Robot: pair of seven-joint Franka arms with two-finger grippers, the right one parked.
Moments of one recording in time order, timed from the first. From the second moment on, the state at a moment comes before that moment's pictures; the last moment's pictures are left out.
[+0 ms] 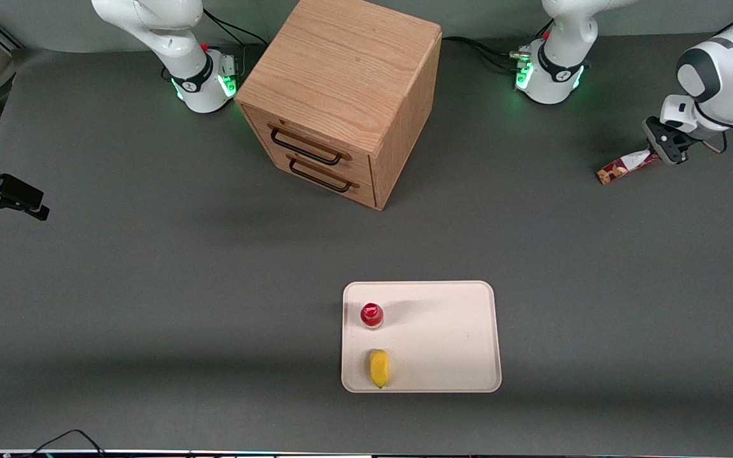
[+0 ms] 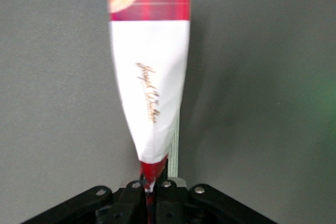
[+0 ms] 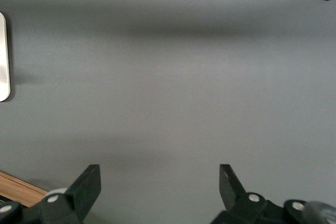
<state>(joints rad) 0.20 -0.08 0.45 -2.78 0.24 2.60 1.56</state>
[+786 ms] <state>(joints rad) 0.16 -0.02 0.05 -2.16 0.11 1.91 0.82</state>
